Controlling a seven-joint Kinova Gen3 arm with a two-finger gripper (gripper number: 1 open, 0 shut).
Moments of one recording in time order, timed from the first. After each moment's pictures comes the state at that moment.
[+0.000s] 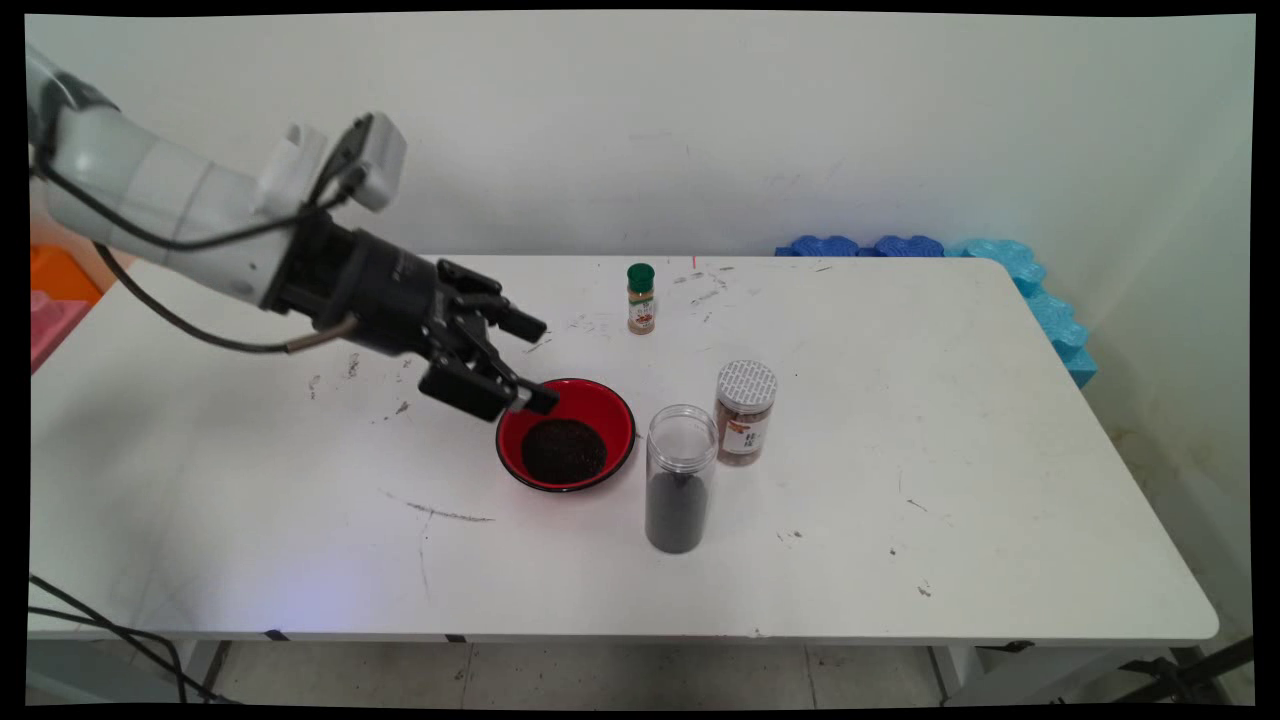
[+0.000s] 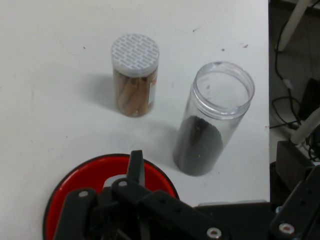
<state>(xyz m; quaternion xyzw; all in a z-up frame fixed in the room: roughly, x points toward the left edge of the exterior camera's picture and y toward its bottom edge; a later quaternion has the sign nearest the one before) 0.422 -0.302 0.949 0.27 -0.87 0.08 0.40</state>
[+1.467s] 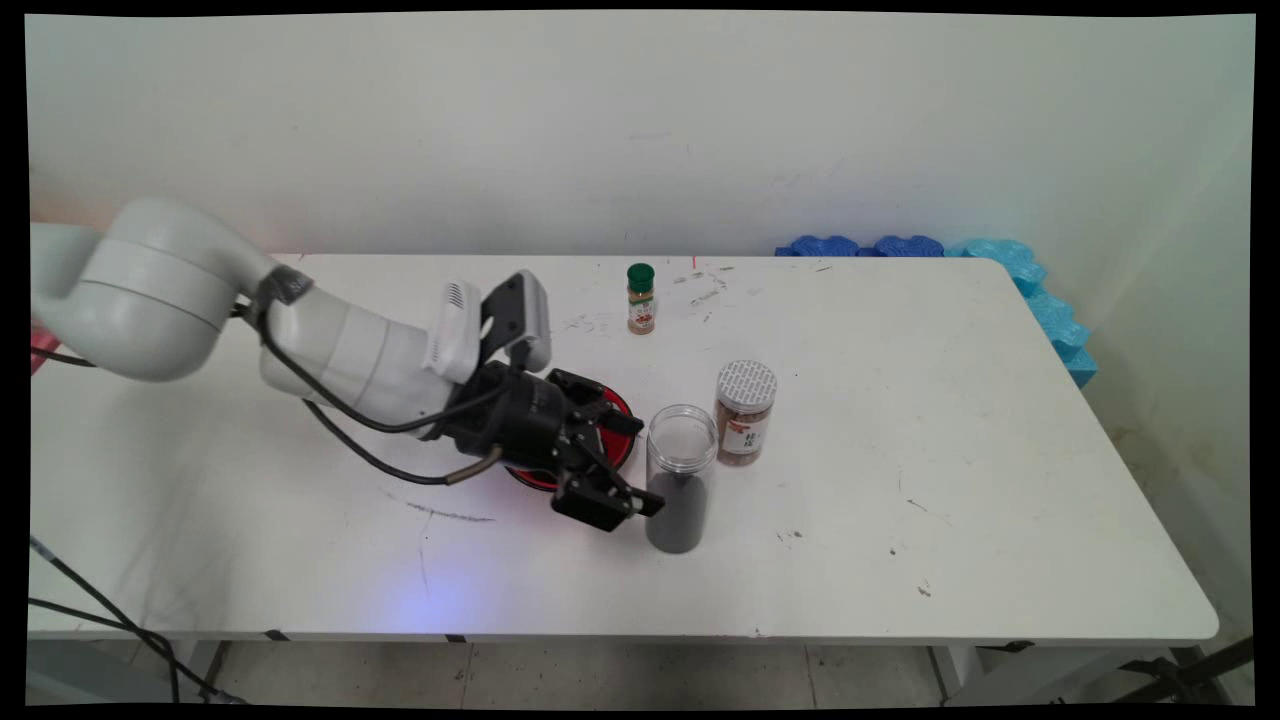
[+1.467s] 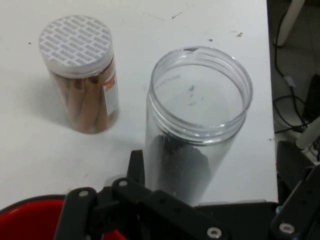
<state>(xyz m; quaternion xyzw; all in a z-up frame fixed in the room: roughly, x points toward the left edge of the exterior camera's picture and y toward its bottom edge) 0.338 -0.303 0.848 0.25 -0.88 0.08 0.40</state>
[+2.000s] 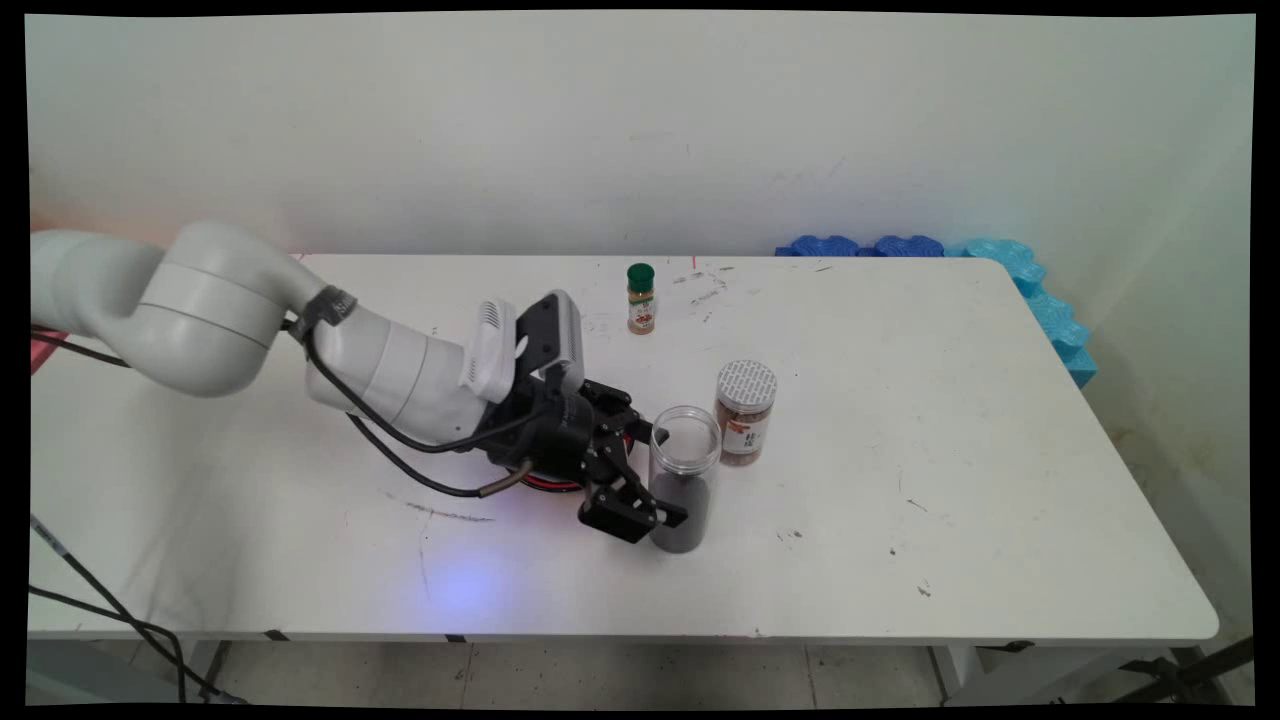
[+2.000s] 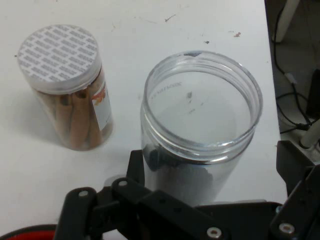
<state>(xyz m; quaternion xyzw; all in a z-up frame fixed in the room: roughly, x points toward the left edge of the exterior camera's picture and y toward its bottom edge) 0.319 -0.312 0.830 0.23 -0.88 0.09 0.41</state>
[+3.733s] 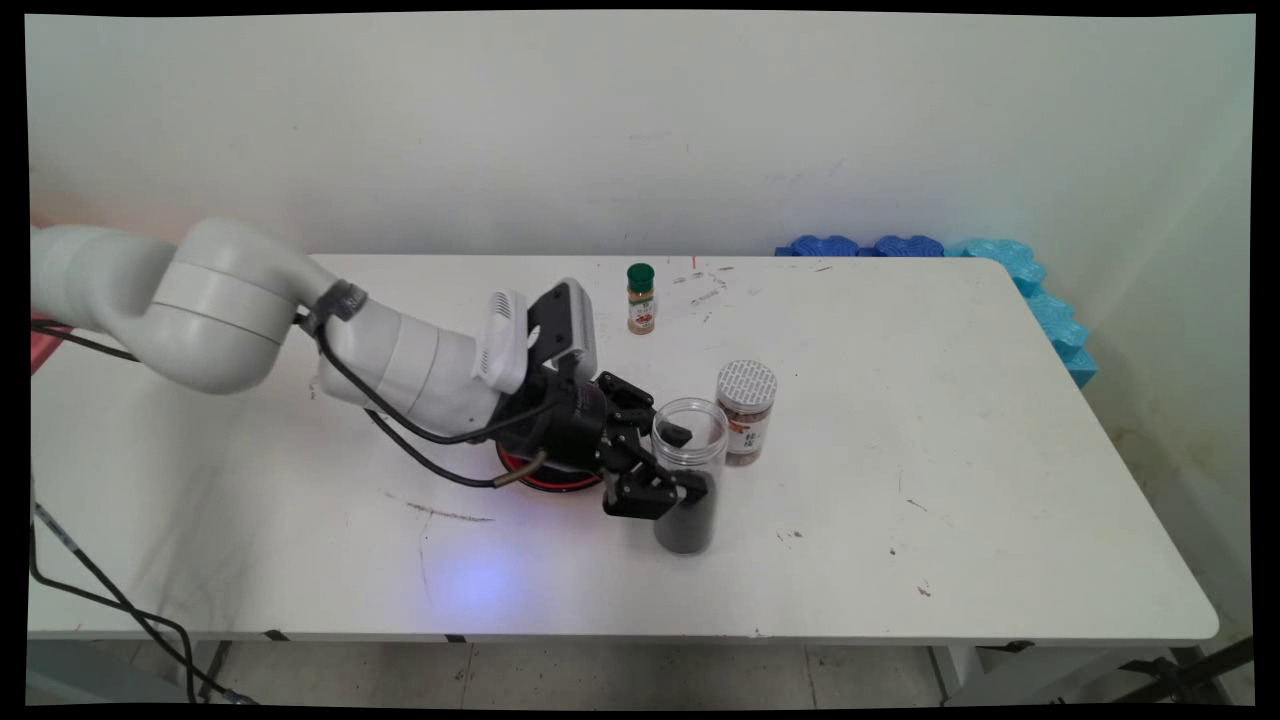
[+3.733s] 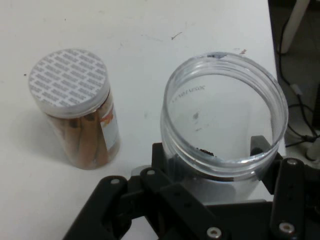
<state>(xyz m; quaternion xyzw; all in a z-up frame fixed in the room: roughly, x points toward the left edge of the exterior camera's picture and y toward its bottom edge) 0.312 -0.317 0.836 0.22 -0.87 0.10 0.42</state>
